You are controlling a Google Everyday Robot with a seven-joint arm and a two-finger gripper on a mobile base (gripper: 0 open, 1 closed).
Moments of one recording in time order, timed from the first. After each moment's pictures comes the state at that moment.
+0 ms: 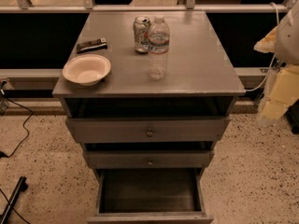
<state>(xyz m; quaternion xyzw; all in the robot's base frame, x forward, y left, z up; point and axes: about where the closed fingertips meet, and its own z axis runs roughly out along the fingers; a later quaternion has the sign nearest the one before) 0.438 -0.217 0.976 -0.60 0.78 -0.03 0.16</state>
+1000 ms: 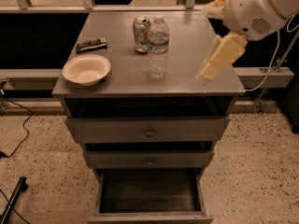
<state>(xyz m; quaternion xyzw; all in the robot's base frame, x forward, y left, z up) 0.516 -0.113 1.011 -0.63 0.69 0.05 0.35</state>
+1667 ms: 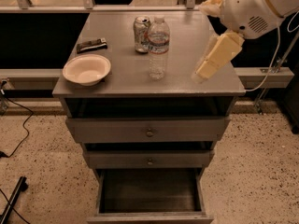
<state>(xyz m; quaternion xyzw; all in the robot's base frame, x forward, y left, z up) 0.519 -0.105 1.018 -0.63 0.68 0.05 0.36</state>
